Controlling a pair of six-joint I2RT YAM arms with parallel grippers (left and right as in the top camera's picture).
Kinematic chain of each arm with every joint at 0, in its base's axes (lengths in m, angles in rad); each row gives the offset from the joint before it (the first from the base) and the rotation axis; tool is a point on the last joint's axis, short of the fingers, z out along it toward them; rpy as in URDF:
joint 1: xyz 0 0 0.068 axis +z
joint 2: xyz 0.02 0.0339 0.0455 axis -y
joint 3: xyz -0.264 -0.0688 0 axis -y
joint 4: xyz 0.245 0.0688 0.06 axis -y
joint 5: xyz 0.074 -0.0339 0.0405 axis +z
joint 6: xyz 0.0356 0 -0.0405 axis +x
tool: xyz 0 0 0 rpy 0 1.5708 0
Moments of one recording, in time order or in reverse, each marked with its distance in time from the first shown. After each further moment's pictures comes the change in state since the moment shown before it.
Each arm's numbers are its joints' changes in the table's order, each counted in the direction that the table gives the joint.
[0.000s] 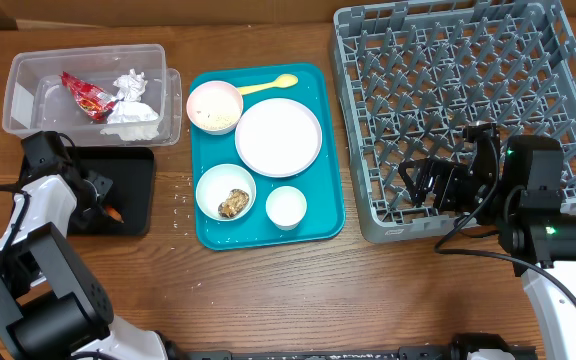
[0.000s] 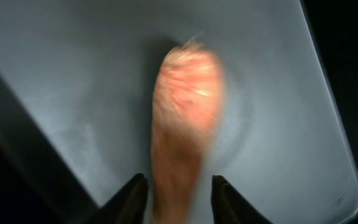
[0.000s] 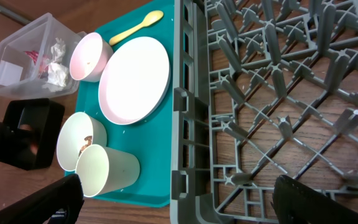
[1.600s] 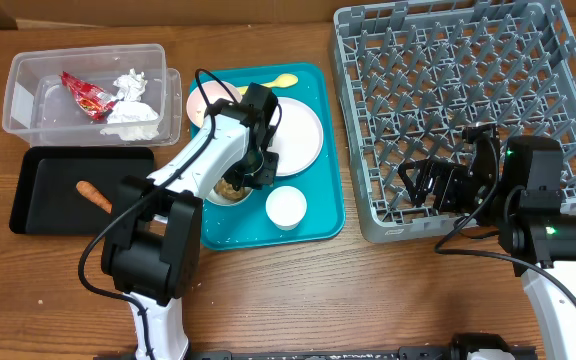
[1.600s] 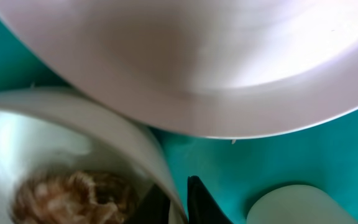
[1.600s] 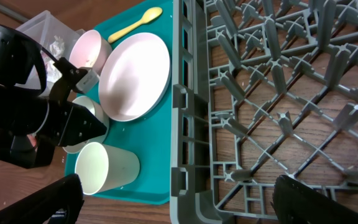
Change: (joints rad) left arm -0.851 -0.255 0.428 -0.466 -0.048 0.431; right arm 0.000 0.000 0.000 -0.013 0.000 0.000
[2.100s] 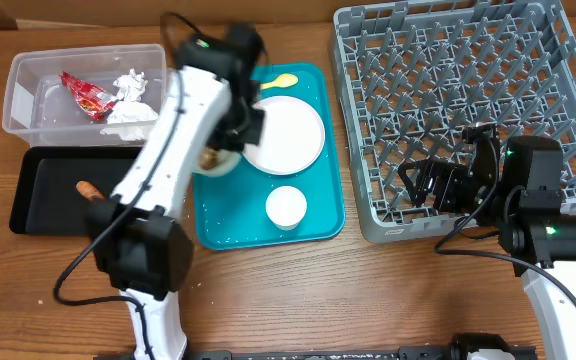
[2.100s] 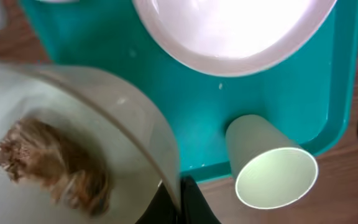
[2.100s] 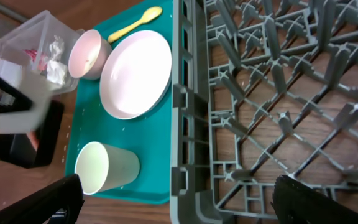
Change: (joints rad) left arm 0.074 -0.016 0.575 -0.559 -0.004 0.008; right arm 0.000 0.000 0.000 -0.001 0.000 0.000
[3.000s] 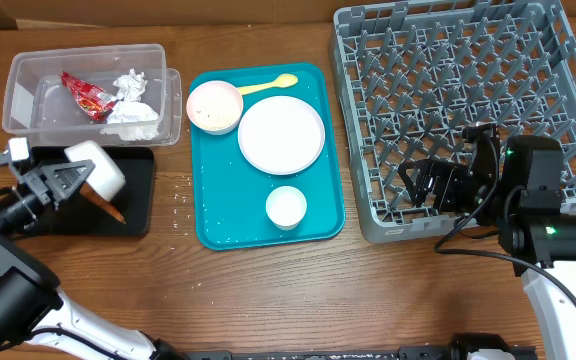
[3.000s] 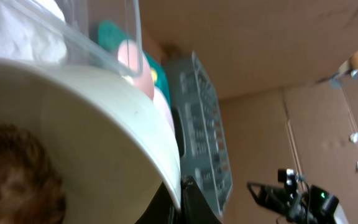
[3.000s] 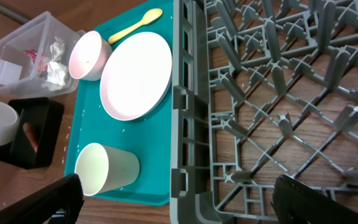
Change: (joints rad) left arm 1.157 -0.007 -0.631 0.116 -1.350 0.998; right arm 0.000 0.000 0.000 0.006 0.000 0.000
